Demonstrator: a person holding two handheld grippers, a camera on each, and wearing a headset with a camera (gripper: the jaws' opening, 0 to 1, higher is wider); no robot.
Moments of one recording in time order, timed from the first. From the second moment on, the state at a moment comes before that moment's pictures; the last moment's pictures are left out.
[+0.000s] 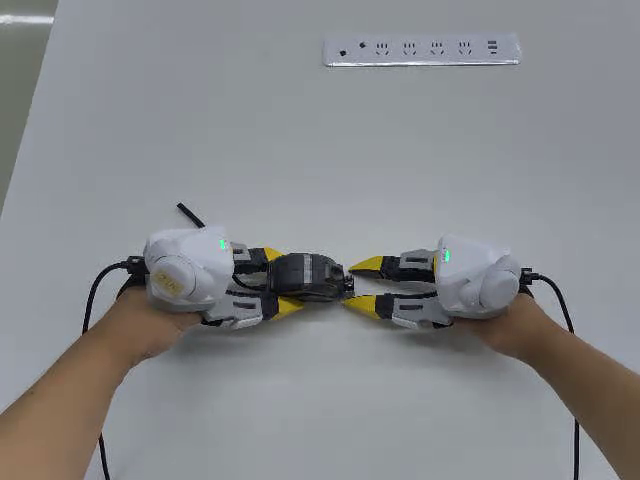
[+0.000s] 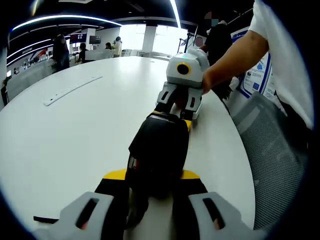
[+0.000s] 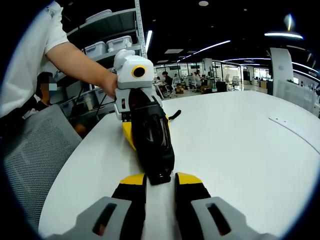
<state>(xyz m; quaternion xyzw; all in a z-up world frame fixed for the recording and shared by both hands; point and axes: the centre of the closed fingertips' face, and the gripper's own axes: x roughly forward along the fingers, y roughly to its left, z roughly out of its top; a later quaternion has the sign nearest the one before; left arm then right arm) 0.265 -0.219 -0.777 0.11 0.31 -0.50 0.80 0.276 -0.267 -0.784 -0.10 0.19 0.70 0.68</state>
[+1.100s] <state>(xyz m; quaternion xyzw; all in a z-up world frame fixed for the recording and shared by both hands) 0.266 -0.218 -0.779 0.11 0.31 -0.50 0.80 0.272 -0.266 -0.785 -0.09 0.19 0.71 0.67</state>
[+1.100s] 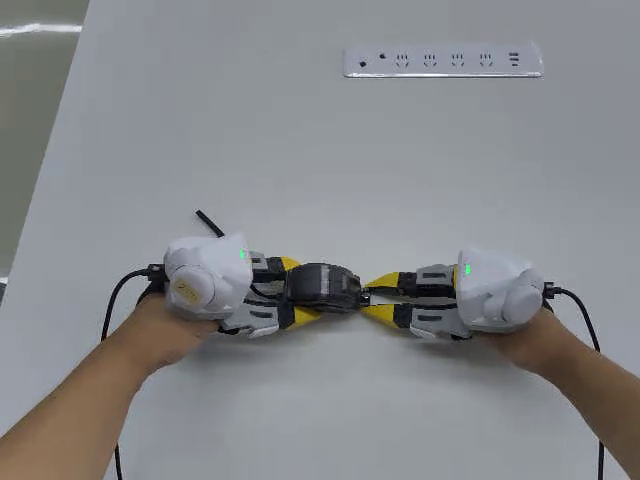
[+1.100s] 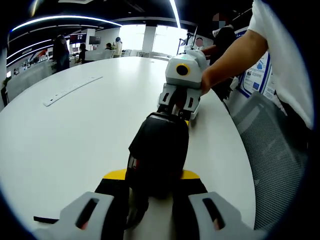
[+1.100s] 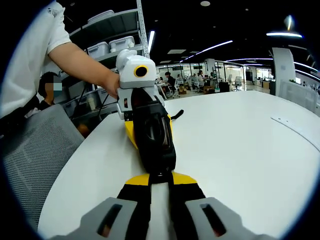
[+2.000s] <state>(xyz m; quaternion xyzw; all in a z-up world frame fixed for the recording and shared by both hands) 0.266 -0.217 -0.780 0.11 0.31 -0.50 0.80 0.274 -0.266 -0.786 -0.09 0.19 0.70 0.68</state>
